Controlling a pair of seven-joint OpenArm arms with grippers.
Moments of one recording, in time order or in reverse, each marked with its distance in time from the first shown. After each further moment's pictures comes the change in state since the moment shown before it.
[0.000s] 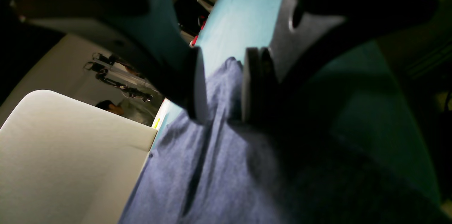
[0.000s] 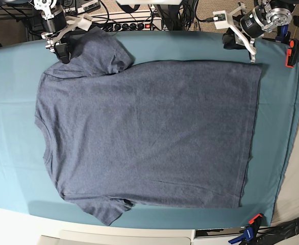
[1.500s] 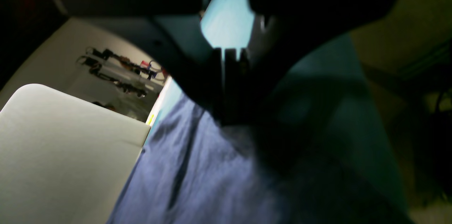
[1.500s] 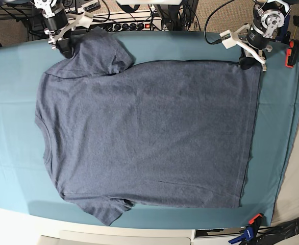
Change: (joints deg) left arm -8.2 -1.2 11.0 -16.9 4.9 25.1 10.1; right arm -0.1 -0.1 -0.5 -0.9 0.4 -5.1 3.1
